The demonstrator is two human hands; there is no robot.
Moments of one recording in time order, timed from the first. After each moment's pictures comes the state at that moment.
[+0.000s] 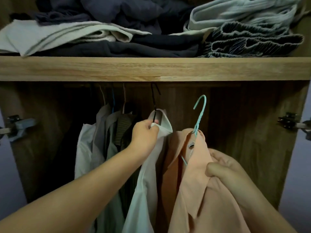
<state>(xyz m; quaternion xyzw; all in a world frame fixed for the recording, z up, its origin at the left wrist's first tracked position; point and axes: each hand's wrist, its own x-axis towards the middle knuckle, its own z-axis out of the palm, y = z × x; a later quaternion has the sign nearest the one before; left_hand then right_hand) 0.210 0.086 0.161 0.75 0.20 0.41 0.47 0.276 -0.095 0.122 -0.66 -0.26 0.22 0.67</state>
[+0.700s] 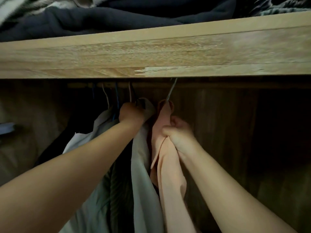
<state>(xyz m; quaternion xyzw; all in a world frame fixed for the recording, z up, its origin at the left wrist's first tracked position) 0.324 0.228 0.209 0.68 0.45 0.49 0.32 0.405 0.125 0.168 -0.57 -0.41 0.25 0.67</state>
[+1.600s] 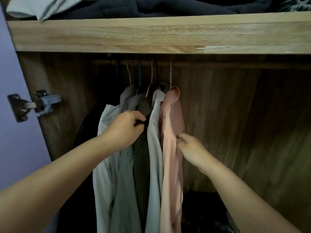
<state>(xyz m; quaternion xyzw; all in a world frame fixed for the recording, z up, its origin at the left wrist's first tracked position) 0.159 0.189 0.146 0.89 0.32 0.32 0.10 0.324 0.086 0.090 -0.78 -0.46 0.14 0.39</state>
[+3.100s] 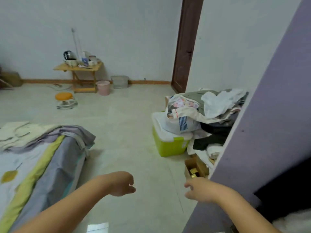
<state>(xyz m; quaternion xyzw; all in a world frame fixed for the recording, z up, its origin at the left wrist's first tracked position) -0.470 -0.191 -0.088 0.54 0.79 -0.12 0.27 -0.242 -0.061 -0.056 -0.40 -0.84 0.27 -0.24</state>
